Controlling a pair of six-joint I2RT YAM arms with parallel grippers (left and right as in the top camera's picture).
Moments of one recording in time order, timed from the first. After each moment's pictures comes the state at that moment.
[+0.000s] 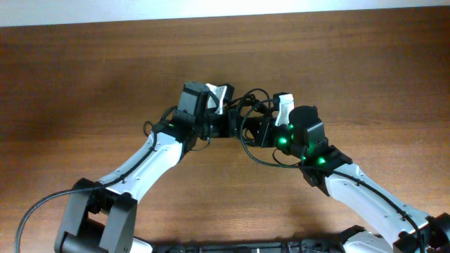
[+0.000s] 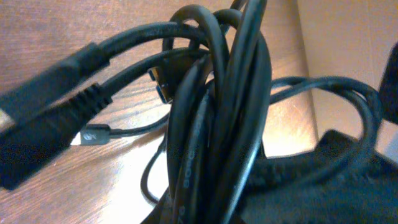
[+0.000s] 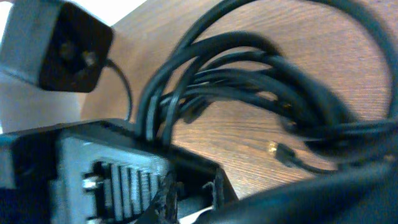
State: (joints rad) left arm -0.43 1.63 0.94 -0.10 0.66 -0.52; right arm 0.43 1.34 0.60 0.22 -0.34 0.69
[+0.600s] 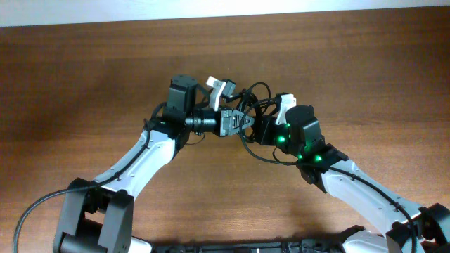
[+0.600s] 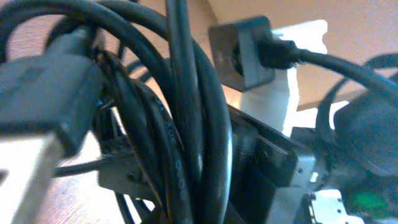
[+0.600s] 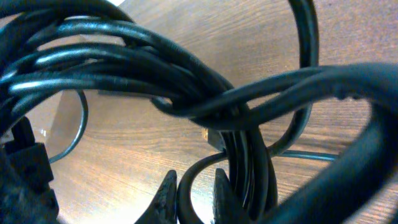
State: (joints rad) left arm -0.38 1.63 0.94 0.05 1.02 -0.42; right arm 0.43 1.39 0.60 0.22 -0.26 0.70
